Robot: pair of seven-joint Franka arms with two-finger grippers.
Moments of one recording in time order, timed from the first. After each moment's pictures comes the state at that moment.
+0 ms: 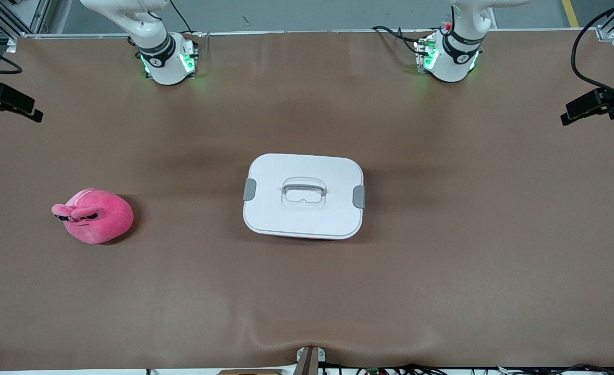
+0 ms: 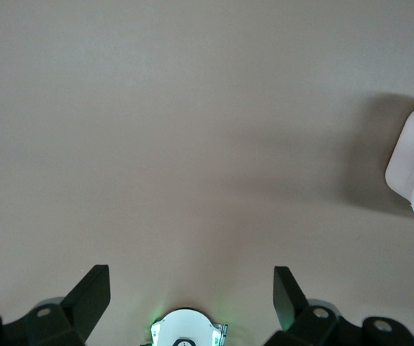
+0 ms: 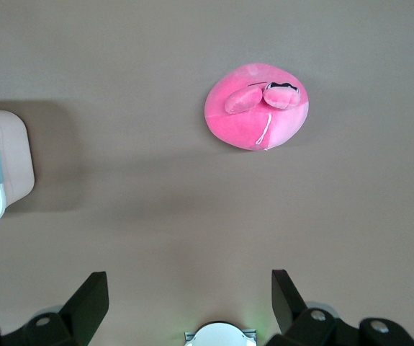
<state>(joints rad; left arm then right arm) 0.00 0.05 0.00 -1.43 -0.02 1.34 -0.12 -0.01 -0.04 -0.07 -1.53 0.04 1.39 0.01</state>
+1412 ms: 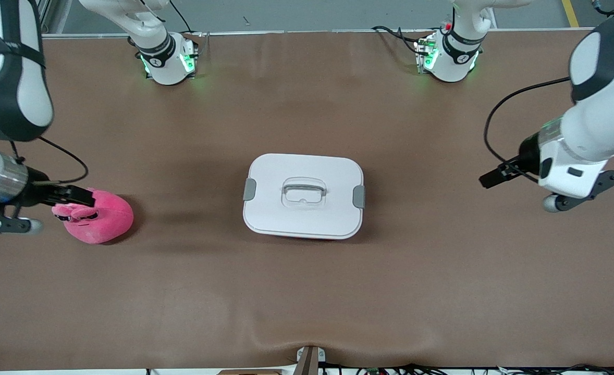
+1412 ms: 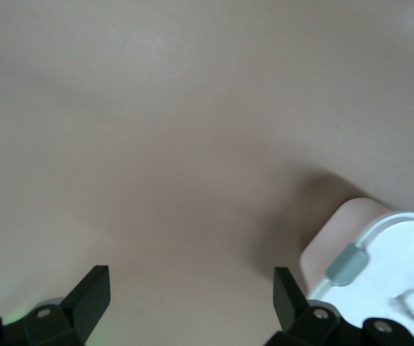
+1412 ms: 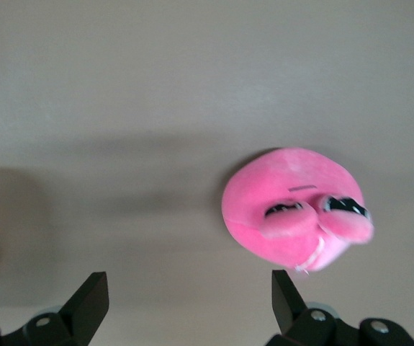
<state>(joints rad) -0.08 0.25 -0.17 -1.42 -0.04 1.58 -0.75 0.05 0.32 -0.07 -1.53 0.04 1.78 -0.03</state>
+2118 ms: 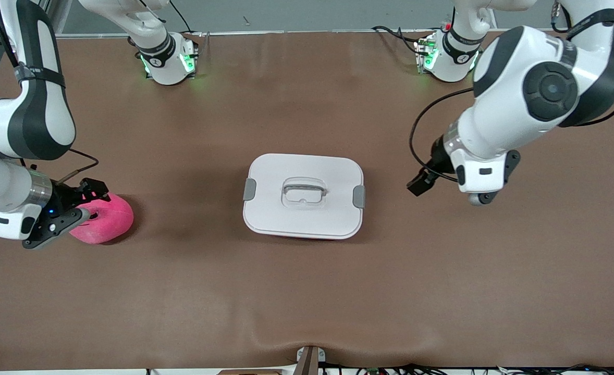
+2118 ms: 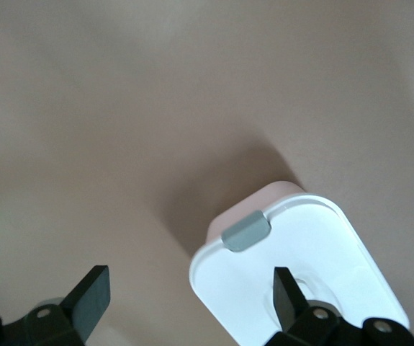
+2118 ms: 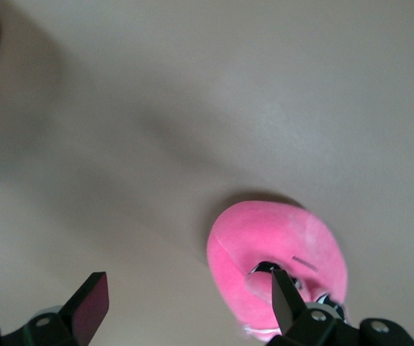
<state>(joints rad) -0.28 0.31 -0.18 -1.41 -0.11 1.69 -1.34 0.05 0.35 -0.07 -1.55 0.04 1.78 -0.74</state>
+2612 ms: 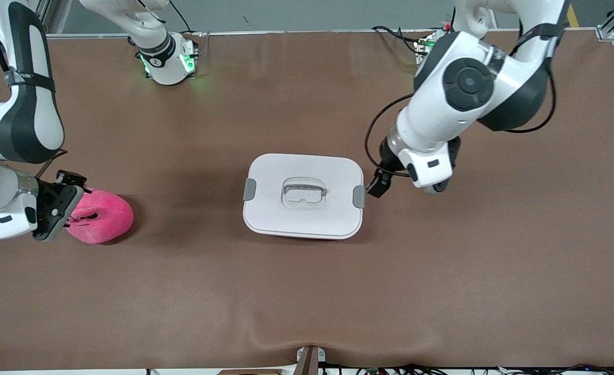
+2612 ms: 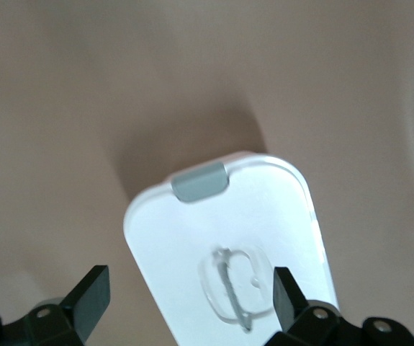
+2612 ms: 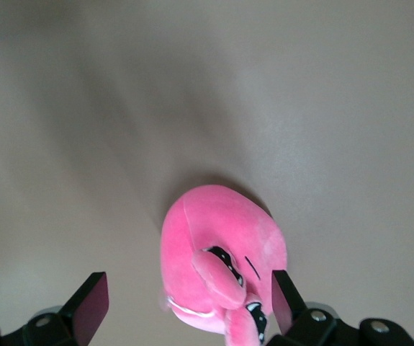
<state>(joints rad) -0.41 0.37 -0.18 -1.41 -0.11 1.83 -1.73 0.02 0.35 -0.08 -1.57 -0.02 1.79 -1.22</state>
